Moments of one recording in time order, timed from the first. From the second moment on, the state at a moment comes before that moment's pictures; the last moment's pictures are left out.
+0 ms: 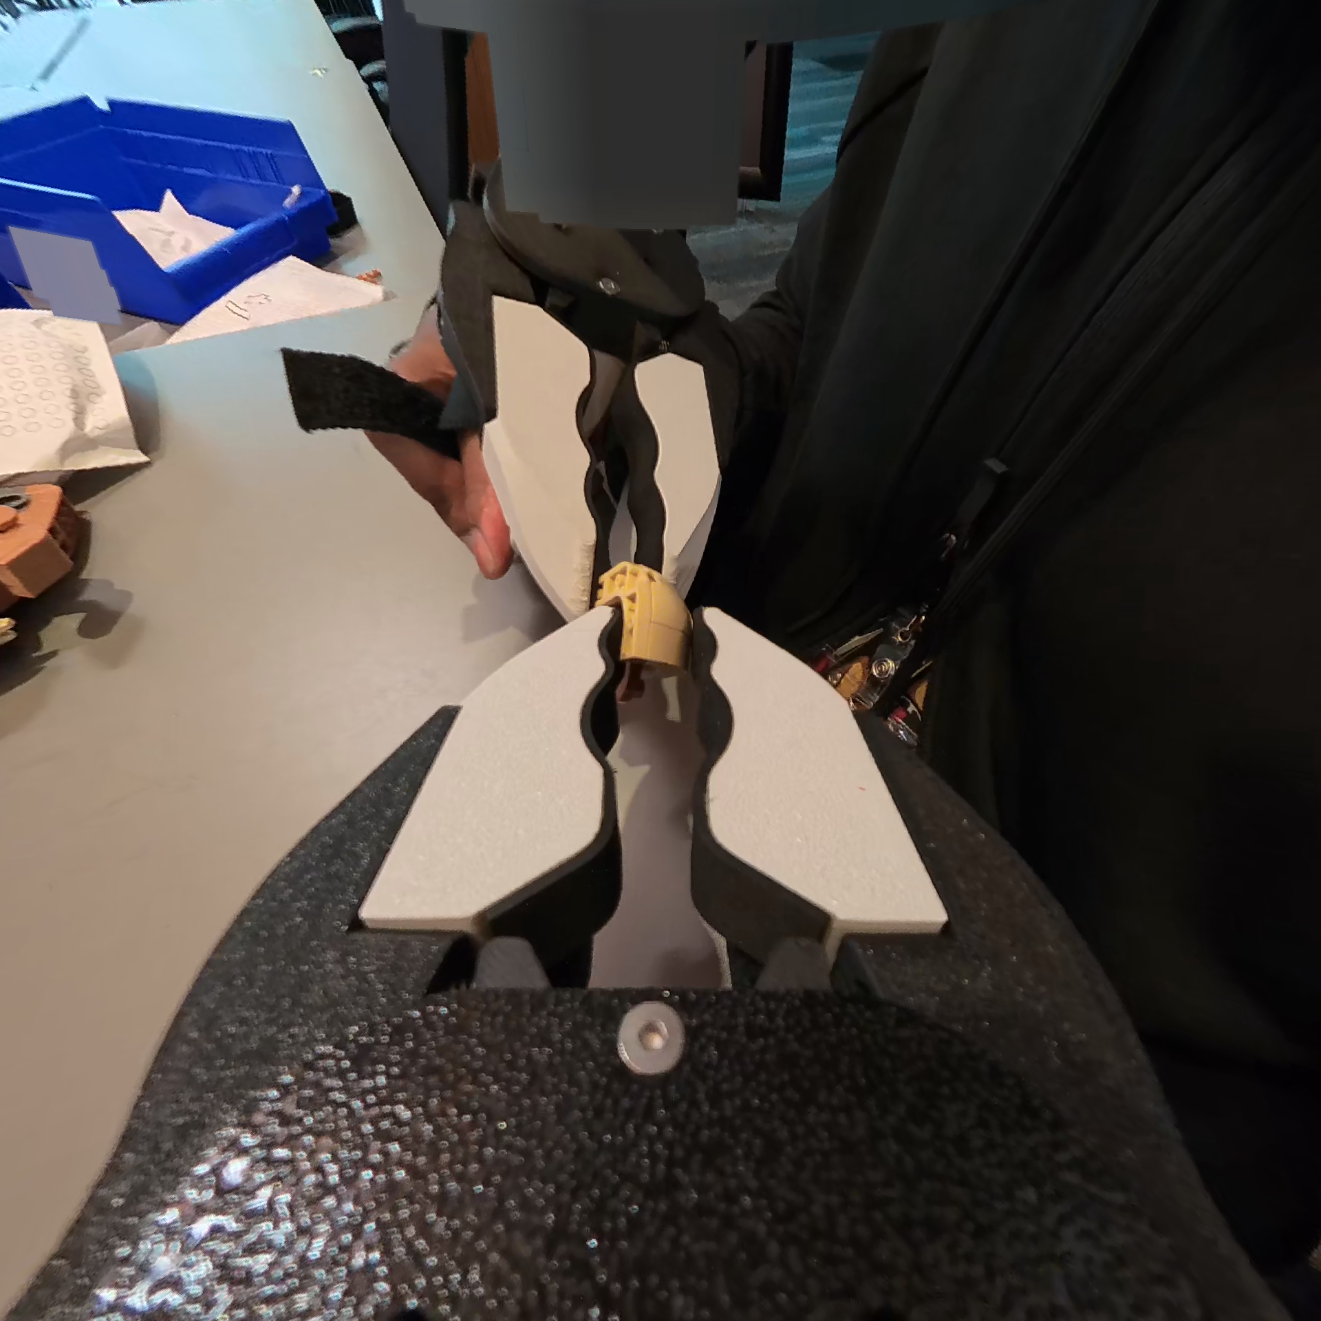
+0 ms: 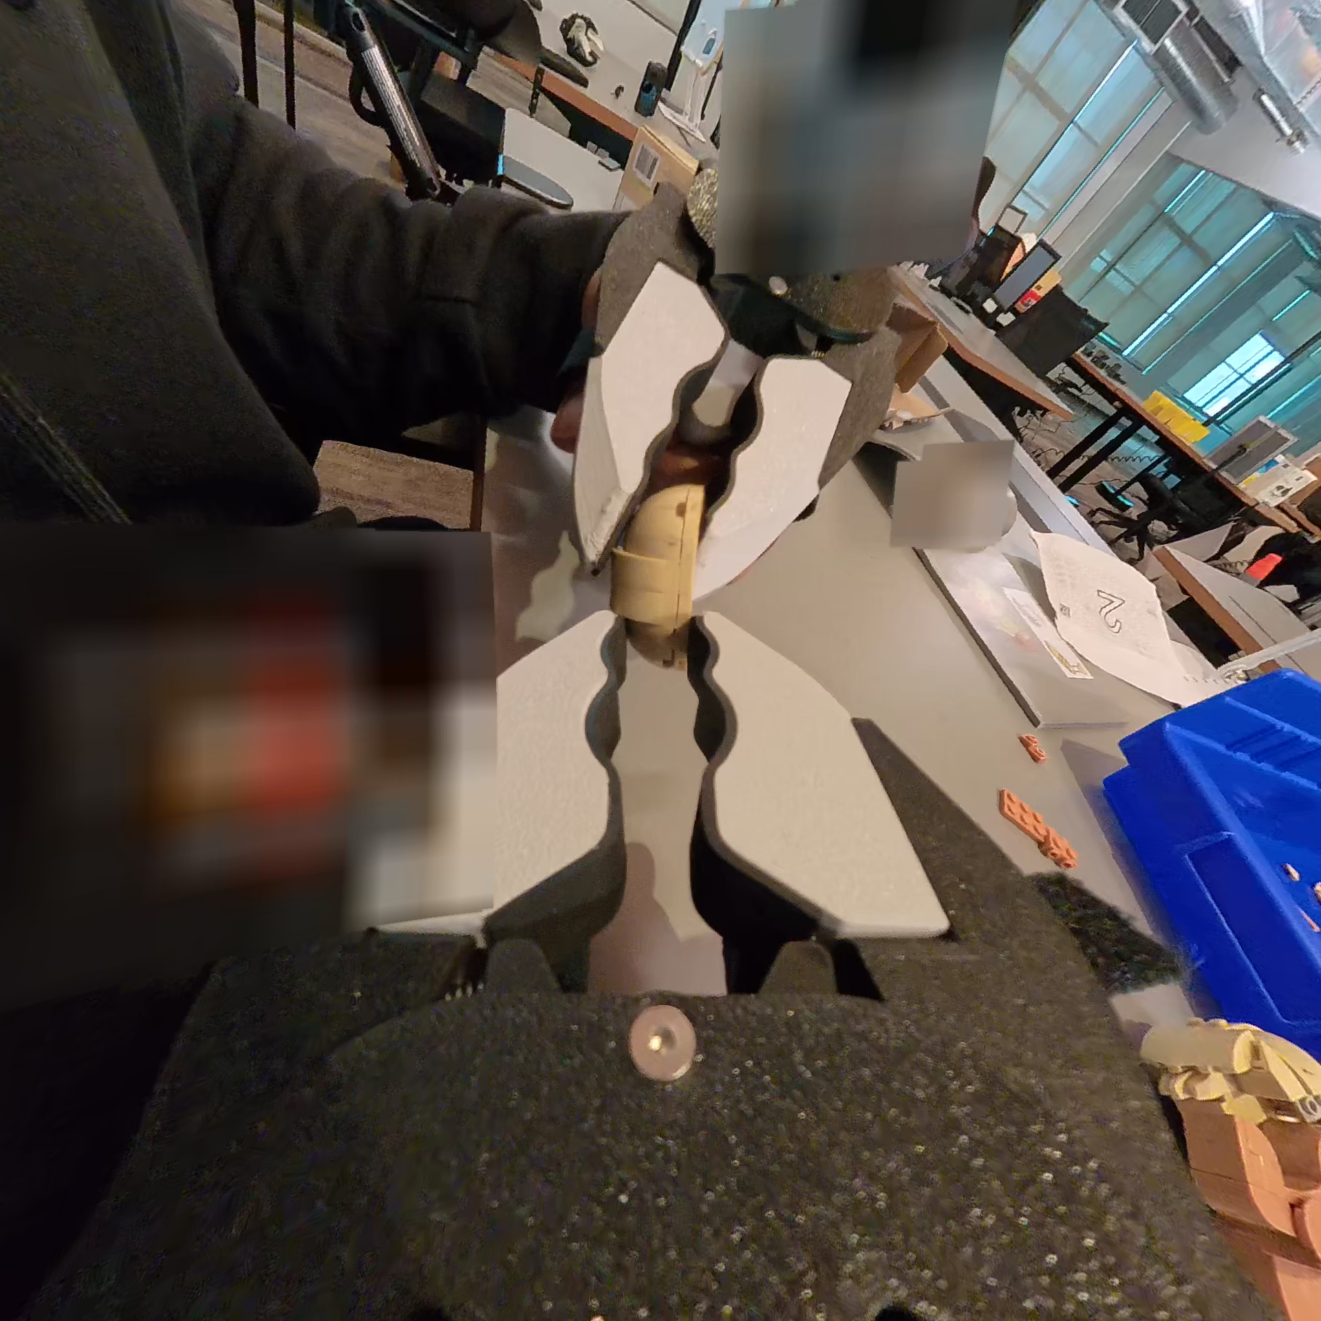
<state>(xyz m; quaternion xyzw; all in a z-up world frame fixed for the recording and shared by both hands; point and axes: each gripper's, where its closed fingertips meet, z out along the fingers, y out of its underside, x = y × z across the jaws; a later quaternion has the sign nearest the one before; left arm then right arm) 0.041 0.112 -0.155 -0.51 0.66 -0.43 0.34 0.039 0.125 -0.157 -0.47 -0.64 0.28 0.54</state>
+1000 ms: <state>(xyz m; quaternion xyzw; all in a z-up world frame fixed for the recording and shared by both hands) 0.041 0.103 -0.086 -0.39 0.48 -0.65 0.45 0.046 0.117 -0.091 -0.43 -0.46 0.50 0.60</state>
